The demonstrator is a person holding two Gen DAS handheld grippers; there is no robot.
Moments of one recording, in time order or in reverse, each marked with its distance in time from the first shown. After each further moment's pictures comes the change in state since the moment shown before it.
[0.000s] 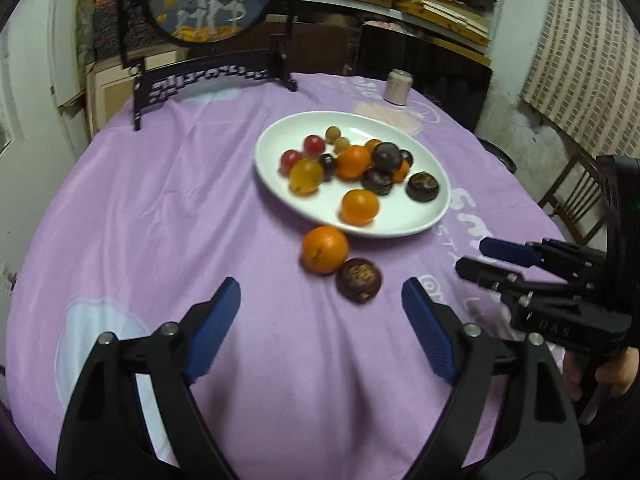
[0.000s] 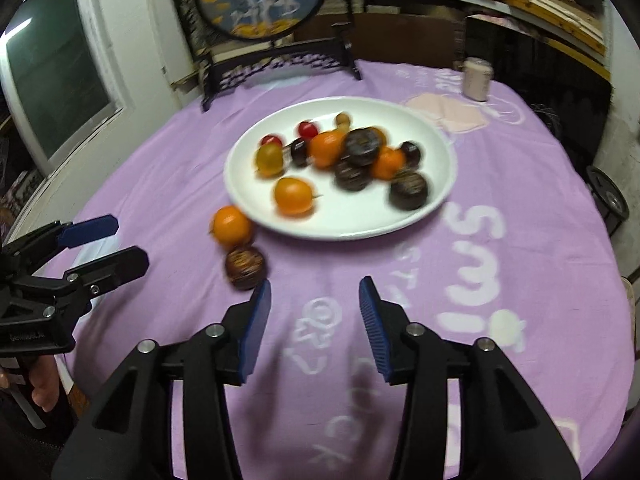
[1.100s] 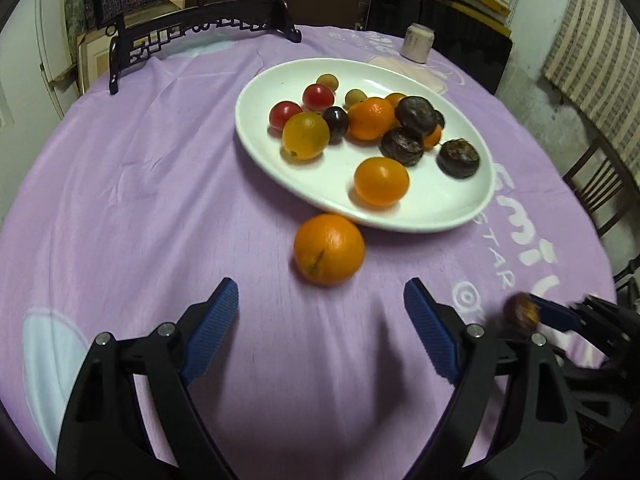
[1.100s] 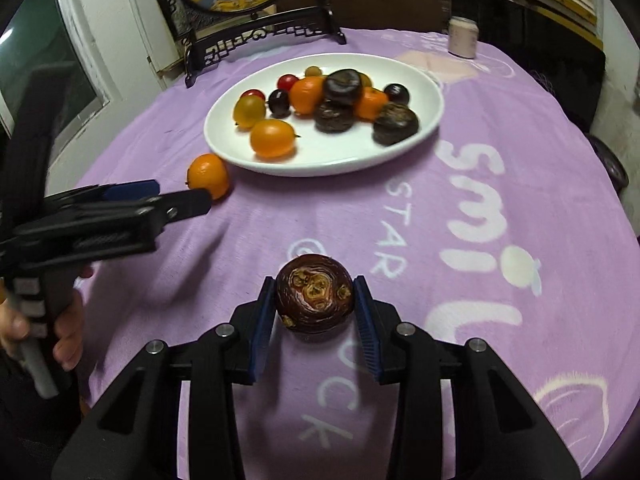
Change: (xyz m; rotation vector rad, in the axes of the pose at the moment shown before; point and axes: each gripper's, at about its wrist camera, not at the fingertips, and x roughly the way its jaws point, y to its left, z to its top) left arm 0.089 -0.010 0.017 -0.004 0.151 0.036; right arm 0.012 -0.019 -0.035 0.081 0.061 -0.011
